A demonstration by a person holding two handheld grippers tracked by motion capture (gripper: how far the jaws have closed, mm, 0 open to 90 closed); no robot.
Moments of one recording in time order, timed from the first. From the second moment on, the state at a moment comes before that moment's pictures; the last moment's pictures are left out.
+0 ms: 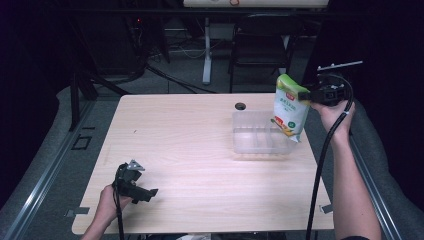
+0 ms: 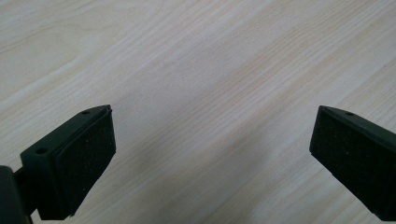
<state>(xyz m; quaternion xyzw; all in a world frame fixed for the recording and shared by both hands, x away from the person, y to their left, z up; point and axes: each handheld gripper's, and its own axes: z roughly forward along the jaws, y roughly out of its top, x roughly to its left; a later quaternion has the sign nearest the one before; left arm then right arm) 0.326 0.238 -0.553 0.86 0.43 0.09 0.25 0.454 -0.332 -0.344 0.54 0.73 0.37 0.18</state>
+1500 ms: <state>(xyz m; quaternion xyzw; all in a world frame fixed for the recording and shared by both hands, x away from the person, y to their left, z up) 0.326 0.238 -0.553 0.86 0.43 0.09 0.26 0.465 -0.333 -0.408 0.54 0.73 0.38 0.17</state>
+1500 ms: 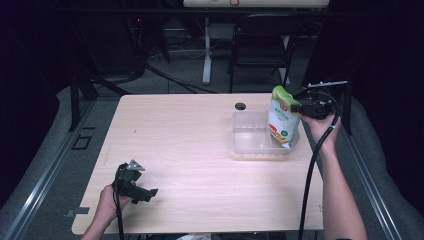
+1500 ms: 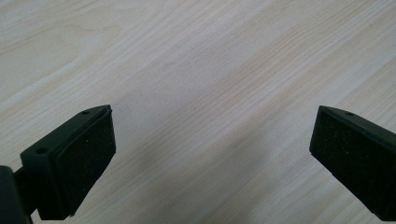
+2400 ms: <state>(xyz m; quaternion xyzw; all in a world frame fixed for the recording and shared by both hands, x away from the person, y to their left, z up) 0.325 0.238 -0.553 0.86 0.43 0.09 0.25 0.460 -0.352 -0.422 0.57 0.73 0.34 0.18</state>
